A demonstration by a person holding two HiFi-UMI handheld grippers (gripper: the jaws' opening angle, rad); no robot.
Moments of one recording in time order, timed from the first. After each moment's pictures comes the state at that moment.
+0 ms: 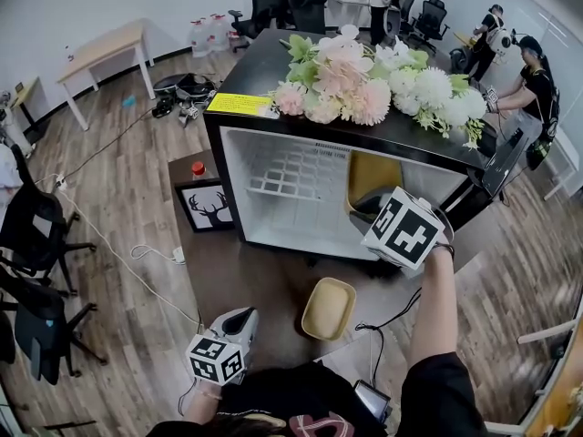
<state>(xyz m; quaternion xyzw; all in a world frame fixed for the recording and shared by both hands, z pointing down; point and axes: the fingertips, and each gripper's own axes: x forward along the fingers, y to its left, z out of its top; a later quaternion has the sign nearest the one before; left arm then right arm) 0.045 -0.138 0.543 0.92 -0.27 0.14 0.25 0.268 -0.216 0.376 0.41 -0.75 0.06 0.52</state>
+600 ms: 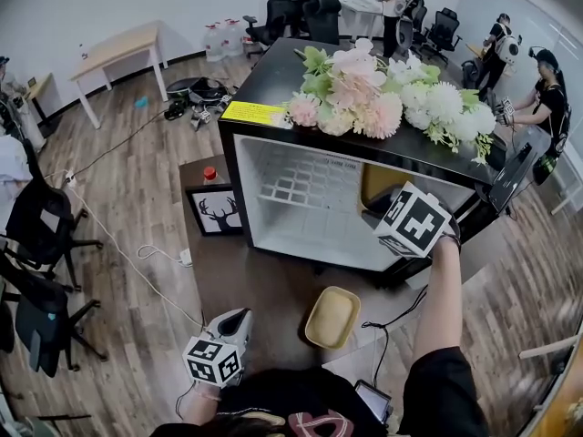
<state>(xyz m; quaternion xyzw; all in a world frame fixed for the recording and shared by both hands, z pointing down) 0.025 -0.154 0.539 0.91 -0.32 0.13 0.24 0.289 -0.240 0.376 0.40 -0.75 0.07 0.52</state>
